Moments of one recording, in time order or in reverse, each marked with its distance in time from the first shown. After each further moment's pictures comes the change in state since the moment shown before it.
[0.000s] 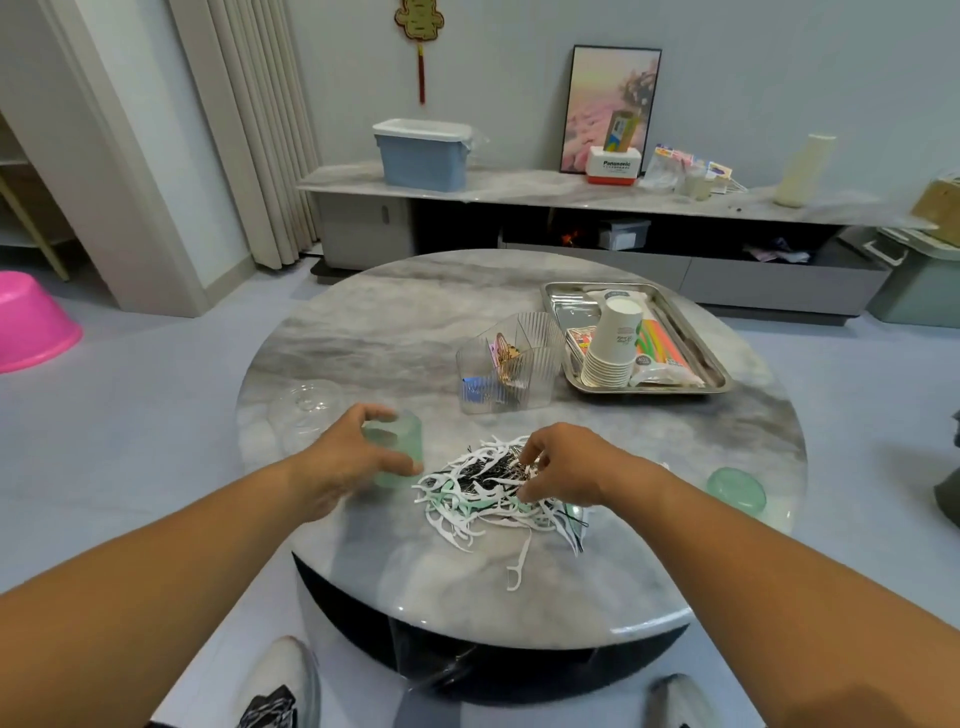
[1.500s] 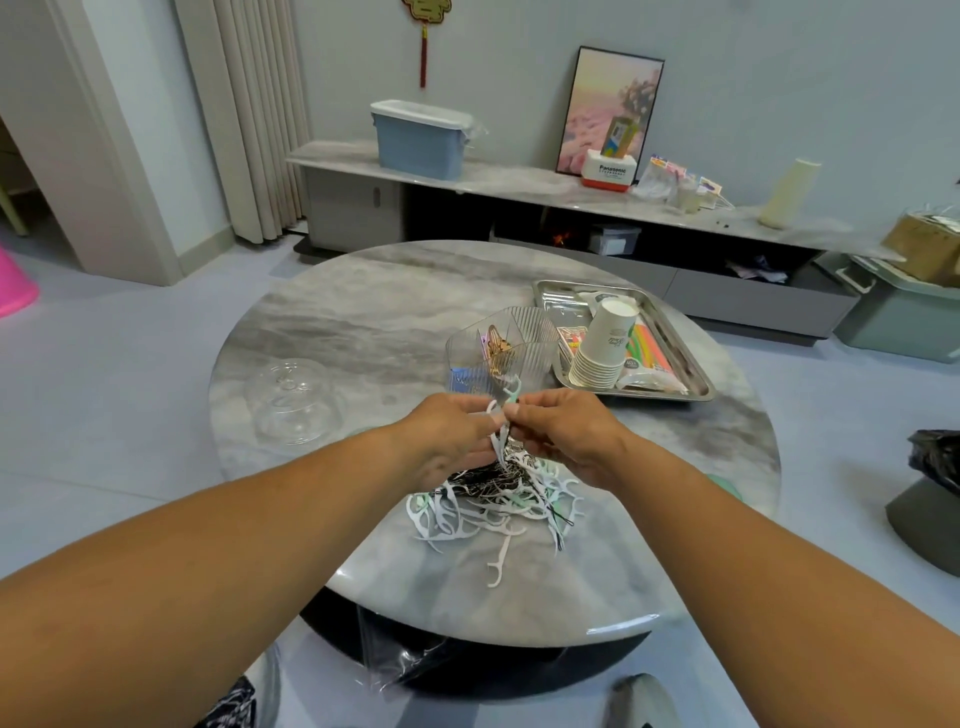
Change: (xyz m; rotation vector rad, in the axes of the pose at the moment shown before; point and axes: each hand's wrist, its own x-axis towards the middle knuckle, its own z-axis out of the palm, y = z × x) left_hand 0.008 0.034 0.096 -0.310 -0.212 -0.063; right_hand 0.013 0.001 -0.010 1.012 0.066 0.036
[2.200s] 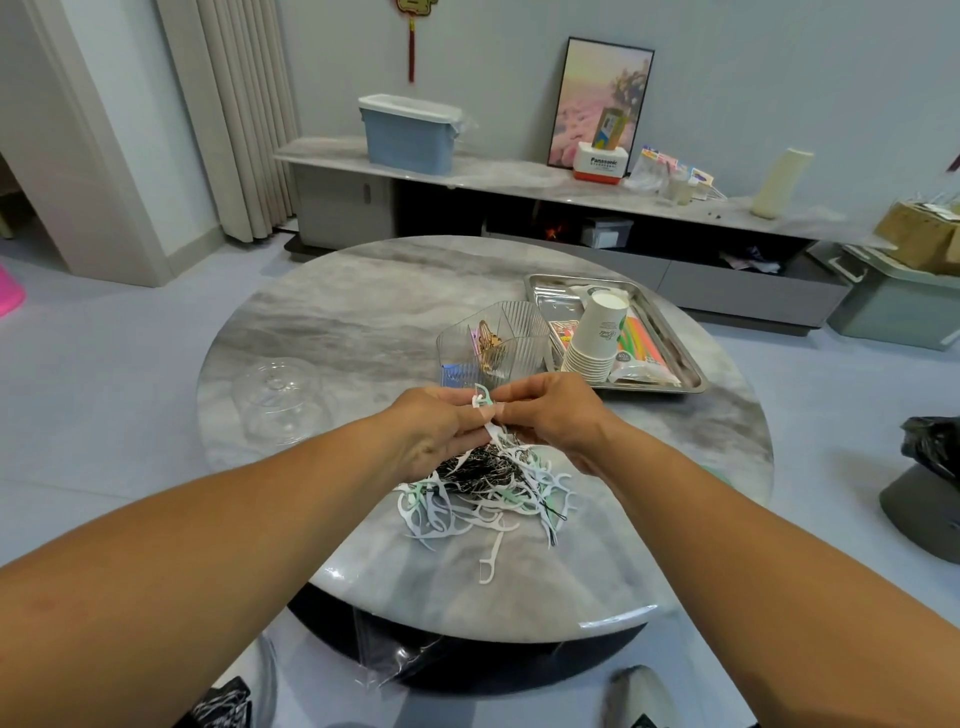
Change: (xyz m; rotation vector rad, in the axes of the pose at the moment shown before) left_hand 0.003 0.006 -0.001 -0.192 0.041 -0.012; right_hand -0.001 -0.009 0.003 -0.113 0.051 -0.059
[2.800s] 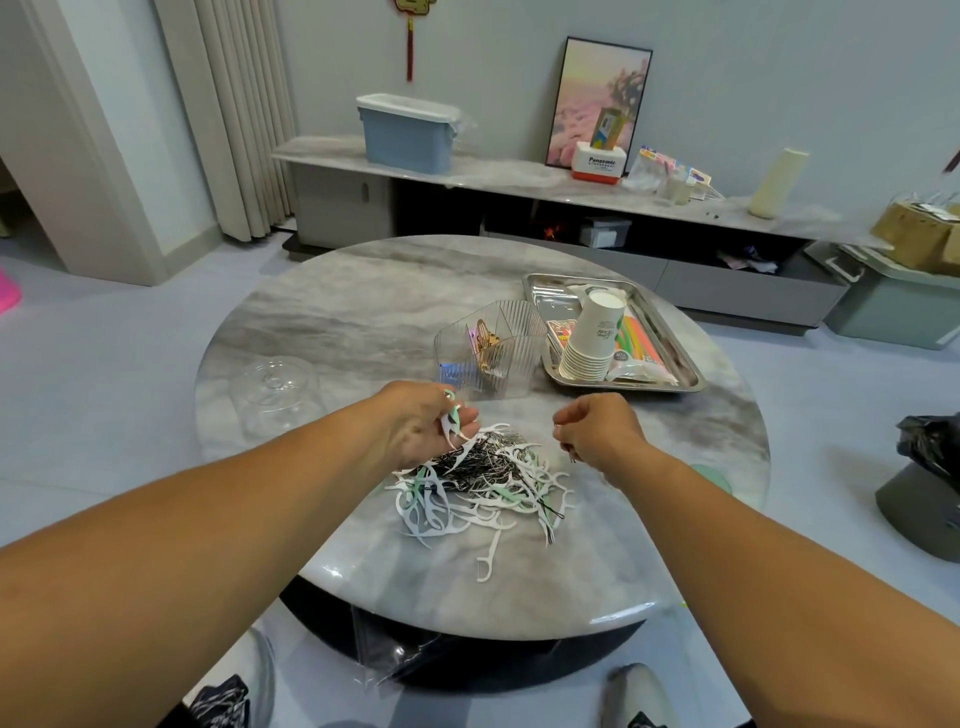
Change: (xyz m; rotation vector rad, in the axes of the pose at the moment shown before) left_hand 0.002 0.012 -0.006 -0.079 0.087 -0.099; right_hand 0.009 0.040 -0.040 -0.363 0.362 0.109
